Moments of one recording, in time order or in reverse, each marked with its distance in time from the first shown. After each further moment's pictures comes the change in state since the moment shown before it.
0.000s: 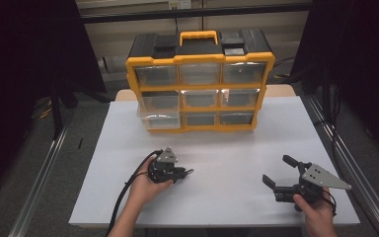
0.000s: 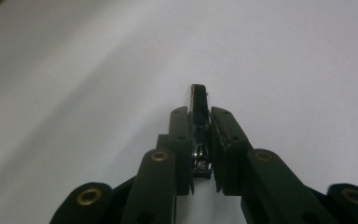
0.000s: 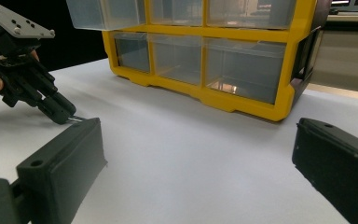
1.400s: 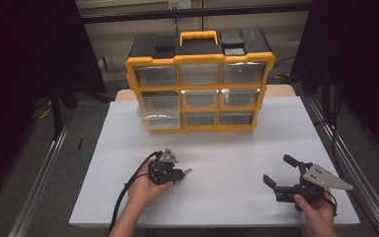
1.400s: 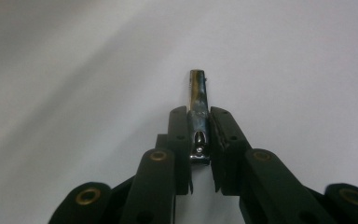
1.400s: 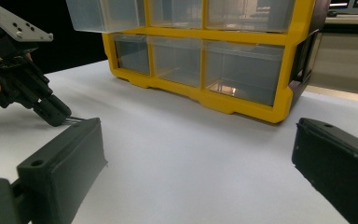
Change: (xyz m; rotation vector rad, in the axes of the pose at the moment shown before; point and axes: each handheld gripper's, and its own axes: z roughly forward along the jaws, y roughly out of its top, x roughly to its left) left arm -0.005 0.003 -0.006 0.095 0.057 -0.070; right arm 0.000 0.001 -0.001 -0.009 -0.001 -0.006
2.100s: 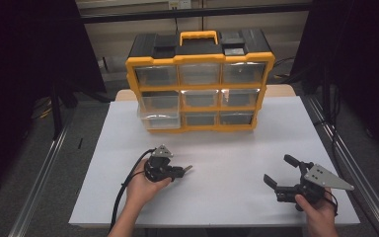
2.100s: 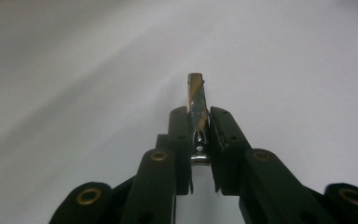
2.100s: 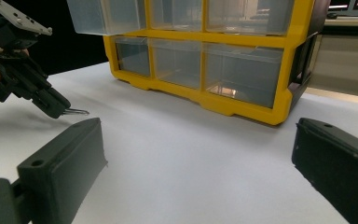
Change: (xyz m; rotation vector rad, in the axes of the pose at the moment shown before) left arm 0.004 0.001 -0.011 -0.122 -0.062 -0.104; right arm -0.001 0.001 -0.002 -0.007 0.001 0.005
